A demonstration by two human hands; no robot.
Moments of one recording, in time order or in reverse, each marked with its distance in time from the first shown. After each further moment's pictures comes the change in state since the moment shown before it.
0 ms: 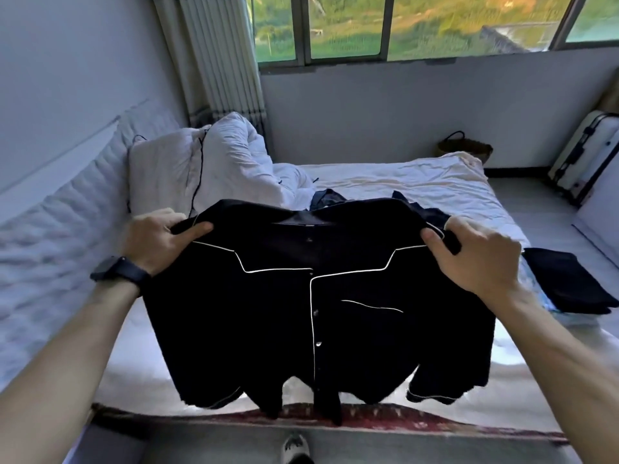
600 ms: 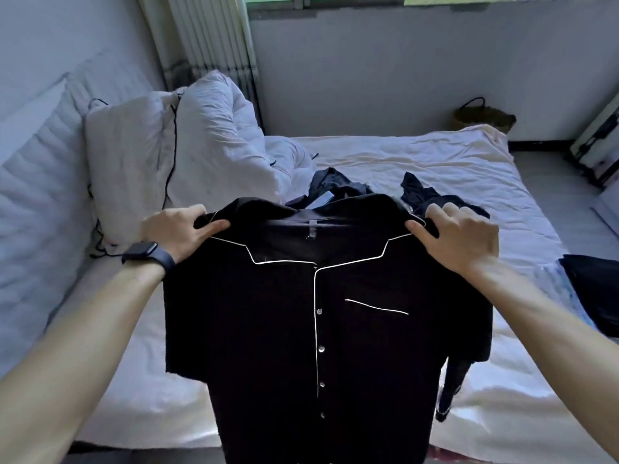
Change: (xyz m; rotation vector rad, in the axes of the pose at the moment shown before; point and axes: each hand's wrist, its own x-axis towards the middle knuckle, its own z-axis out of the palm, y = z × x) left_hand 0.129 -0.097 0.172 0.288 -0.229 -0.083; right_hand 0.094 0.020 0.208 -0.148 -0.297 -0.120
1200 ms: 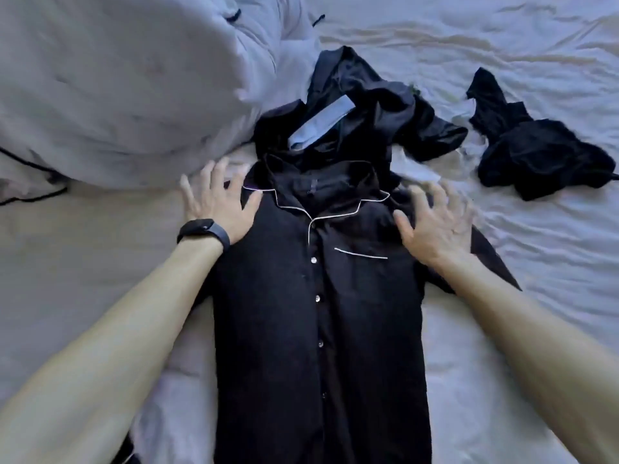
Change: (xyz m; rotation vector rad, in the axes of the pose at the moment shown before) left_hand 0.141 0.000 0.466 0.043 -0.370 -0.103; right_hand 0.050 -0.052 0.455 0.004 -0.594 0.206
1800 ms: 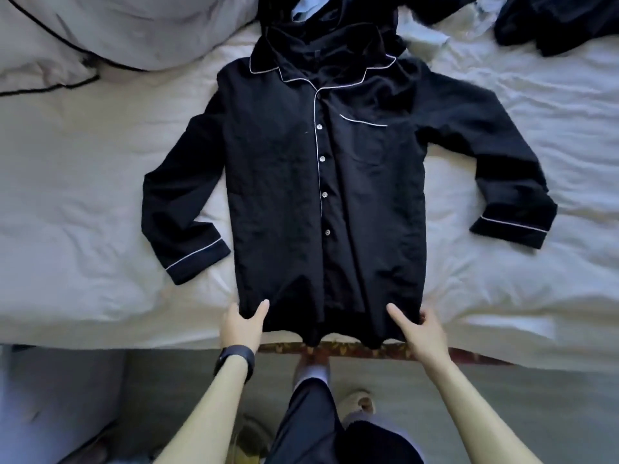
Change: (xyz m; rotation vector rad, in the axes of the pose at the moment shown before) left_hand -0.470 0.003 0.096 -0.700 -0.439 -0.878; right_hand -0.449 0.022 0.085 1.005 -0.549 0.797
